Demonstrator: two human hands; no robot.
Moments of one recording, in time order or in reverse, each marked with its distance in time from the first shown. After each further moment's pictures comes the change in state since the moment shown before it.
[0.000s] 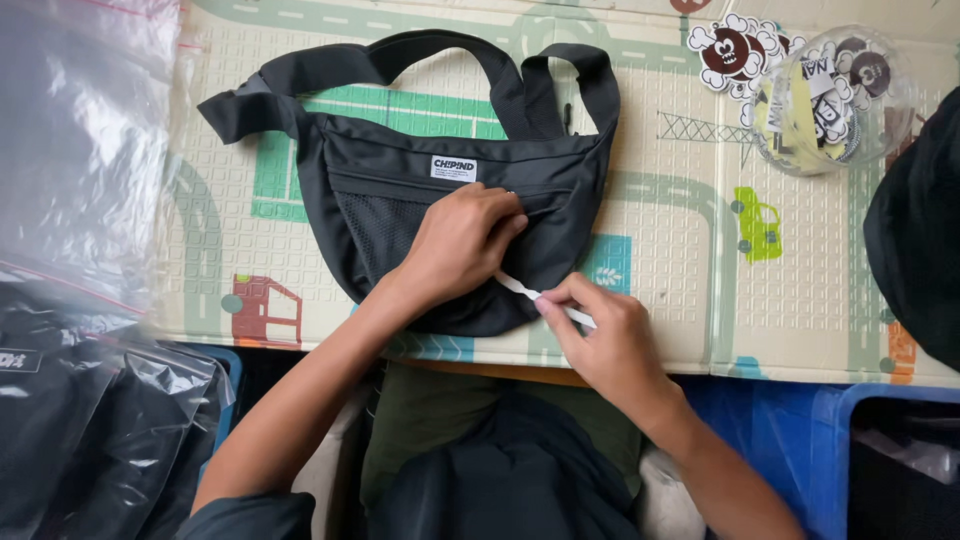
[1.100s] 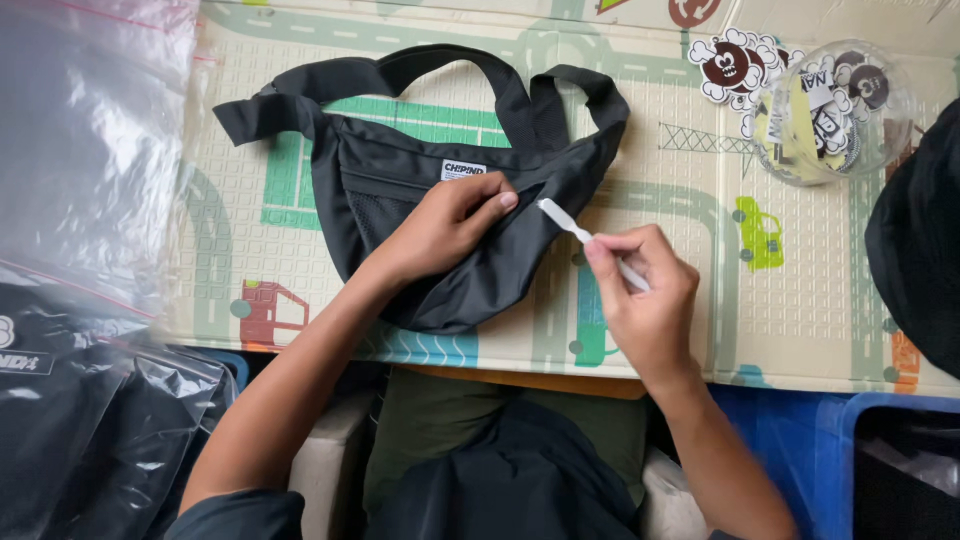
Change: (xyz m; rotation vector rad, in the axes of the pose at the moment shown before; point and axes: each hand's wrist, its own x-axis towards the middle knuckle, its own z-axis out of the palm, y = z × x) left_hand 0.013 -0.017 -0.034 -0.500 -0.111 -0.062; right_hand 0.037 0.000 -0.021 0.201 0.295 -0.099
